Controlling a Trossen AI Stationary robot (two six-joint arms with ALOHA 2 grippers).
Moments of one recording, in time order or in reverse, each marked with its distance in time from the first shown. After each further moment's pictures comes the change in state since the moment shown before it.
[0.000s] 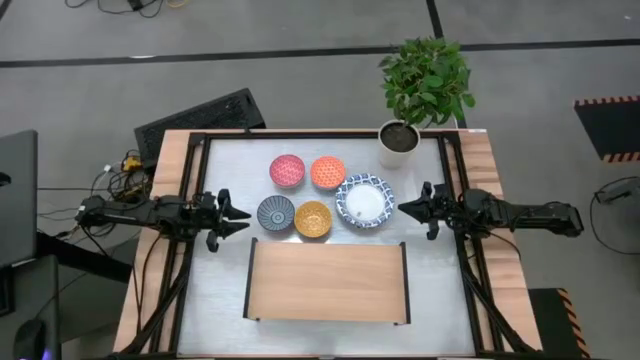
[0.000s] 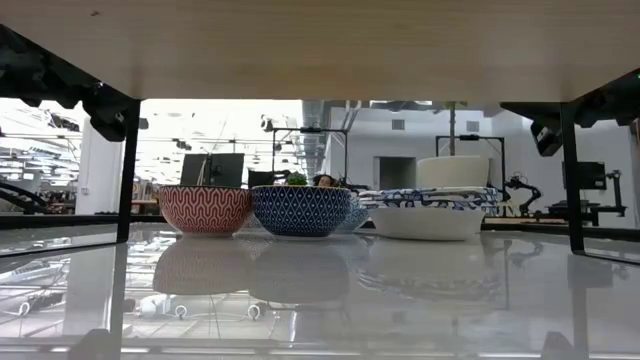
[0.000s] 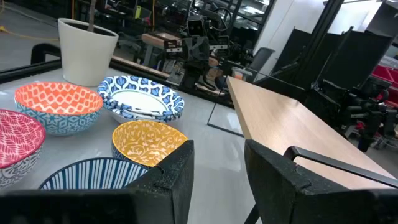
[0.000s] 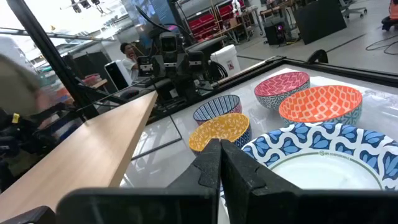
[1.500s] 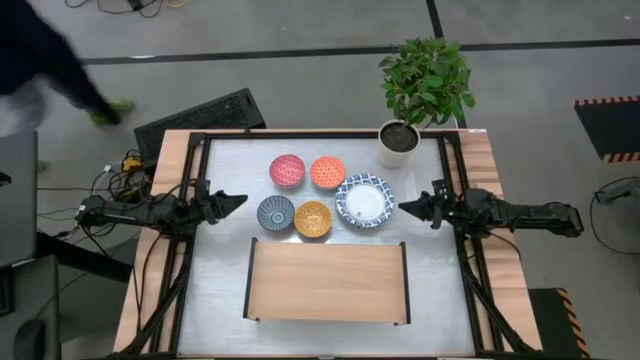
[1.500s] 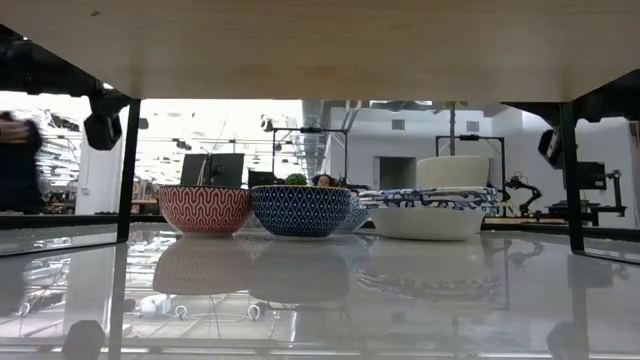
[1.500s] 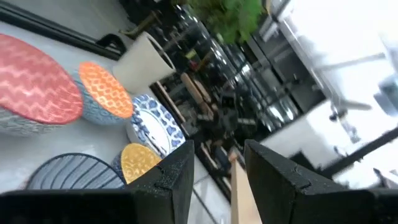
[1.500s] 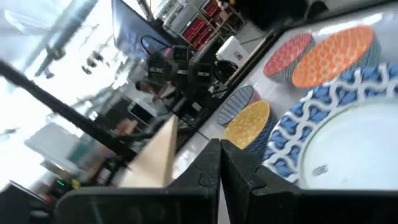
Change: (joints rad) left arm -0.001 0.000 0.000 0.115 -0.329 -0.568; right arm -0.003 -0.002 0.000 0.030 0.006 0.498
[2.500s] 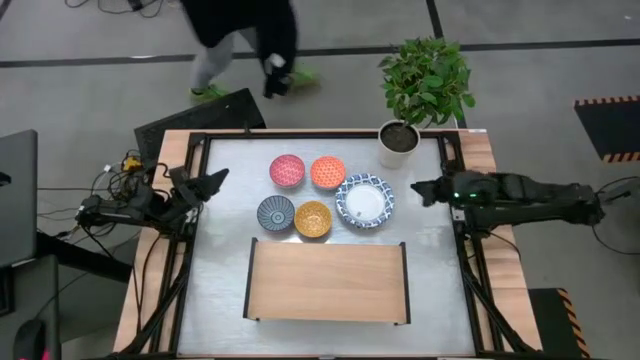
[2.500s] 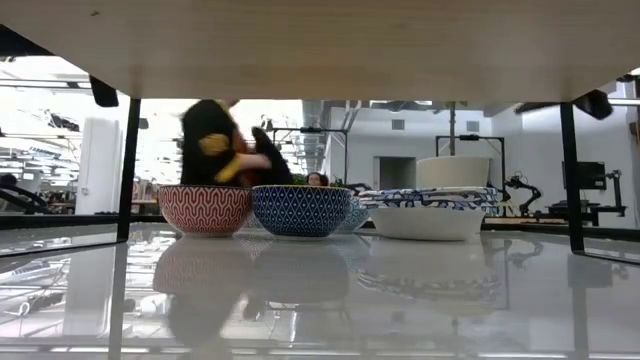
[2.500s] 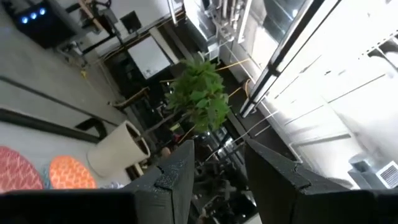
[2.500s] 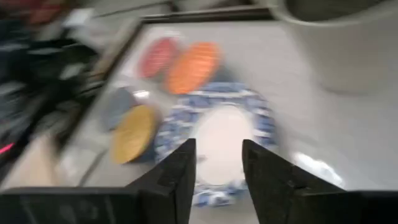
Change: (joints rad) left arm 0.000 0.000 0.094 0.230 -0.213 0.140; right arm -0.001 0.457 0.600 -0.795 0.338 0.114
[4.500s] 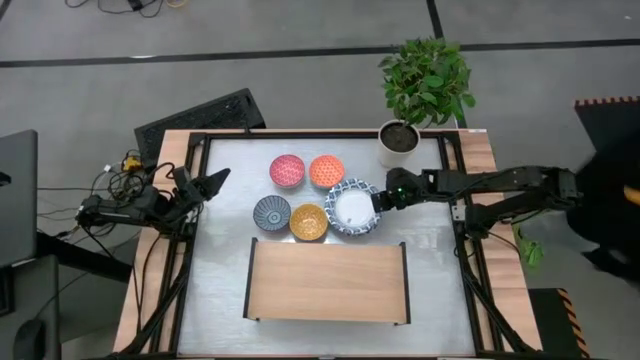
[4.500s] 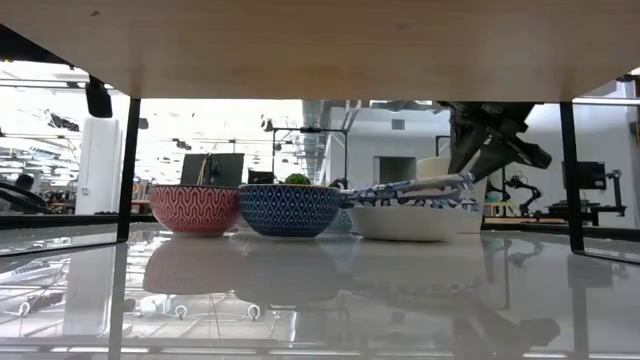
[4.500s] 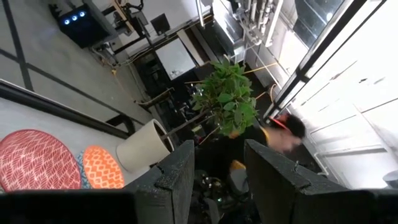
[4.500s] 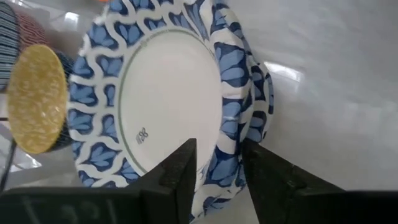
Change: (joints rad) left arm 0.000 0.000 0.011 -0.121 -0.083 -0.085; right arm -0.153 0.680 0.058 0.328 -0.350 0.007
